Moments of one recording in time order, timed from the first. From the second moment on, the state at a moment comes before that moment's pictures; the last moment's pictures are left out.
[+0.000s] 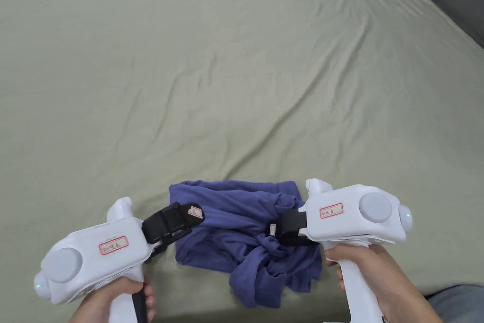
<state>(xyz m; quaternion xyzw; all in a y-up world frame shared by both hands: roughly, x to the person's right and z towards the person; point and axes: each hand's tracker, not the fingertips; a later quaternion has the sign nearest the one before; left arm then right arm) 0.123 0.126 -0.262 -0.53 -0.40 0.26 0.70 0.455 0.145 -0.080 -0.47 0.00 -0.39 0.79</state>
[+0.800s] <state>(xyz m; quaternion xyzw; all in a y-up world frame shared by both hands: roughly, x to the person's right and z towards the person) 0.024 0.181 -0.323 -0.45 -0.41 0.22 0.77 0.371 0.242 -0.166 -0.39 0.00 -0.24 0.89</state>
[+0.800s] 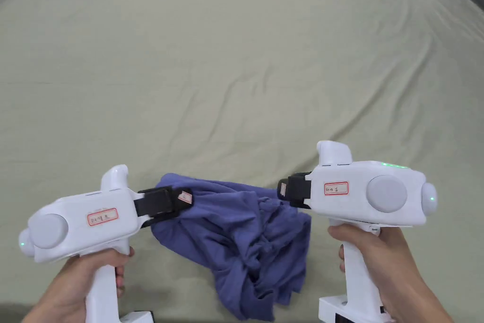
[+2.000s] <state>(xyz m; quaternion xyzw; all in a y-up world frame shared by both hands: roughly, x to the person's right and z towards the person) -0.058 0.321 -0.324 -0.21 -0.31 0.10 0.92 0.298 0.308 -0.208 -0.30 0.03 -0.14 0.94</state>
